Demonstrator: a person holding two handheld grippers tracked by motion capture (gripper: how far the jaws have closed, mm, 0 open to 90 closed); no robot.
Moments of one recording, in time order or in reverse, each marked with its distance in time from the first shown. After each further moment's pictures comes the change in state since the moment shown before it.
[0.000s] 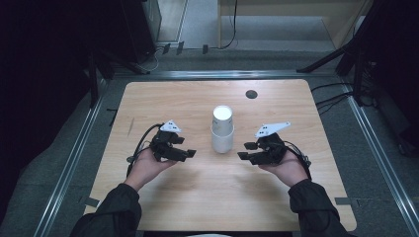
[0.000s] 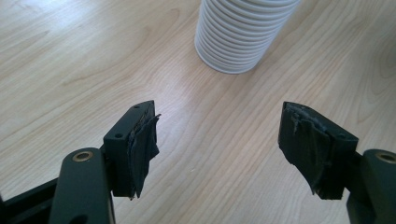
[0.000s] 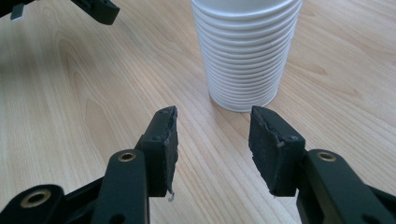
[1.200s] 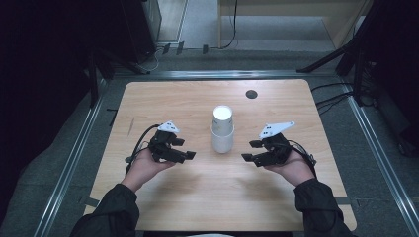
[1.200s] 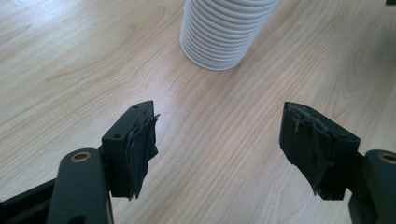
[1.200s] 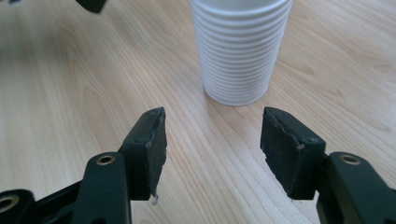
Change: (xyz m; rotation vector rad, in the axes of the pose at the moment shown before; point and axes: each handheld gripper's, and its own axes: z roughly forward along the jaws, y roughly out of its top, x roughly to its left) left arm -0.002 -0.001 -0.006 0.002 -0.048 -0.005; right arm -0.003 -0.001 -0.013 0.014 -0.013 -0.054
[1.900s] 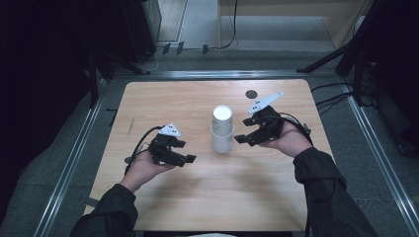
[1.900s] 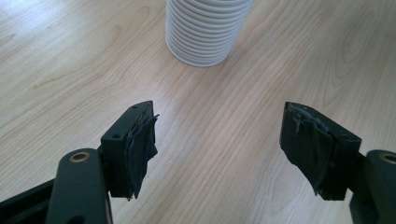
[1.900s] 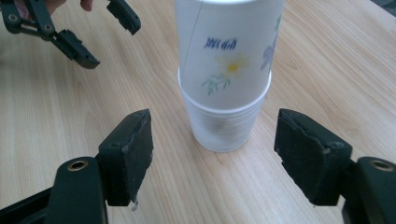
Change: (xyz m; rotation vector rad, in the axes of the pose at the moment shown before) left arm -0.007 -0.002 -0.003 0.009 -0.018 0.060; right arm -0.017 0.075 -0.005 0.067 0.047 -0.087
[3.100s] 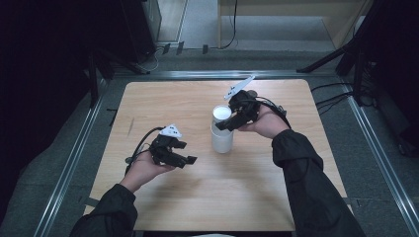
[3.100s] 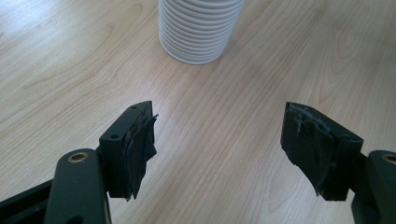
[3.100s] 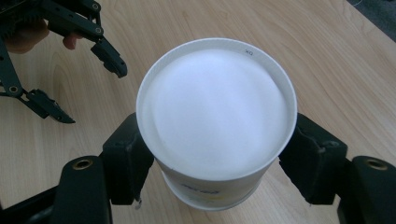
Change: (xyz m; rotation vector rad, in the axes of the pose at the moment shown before) left arm 0.000 -0.001 0.003 0.008 -0.016 0.010; right arm -0.012 0.058 0.040 0.043 0.022 -0.054
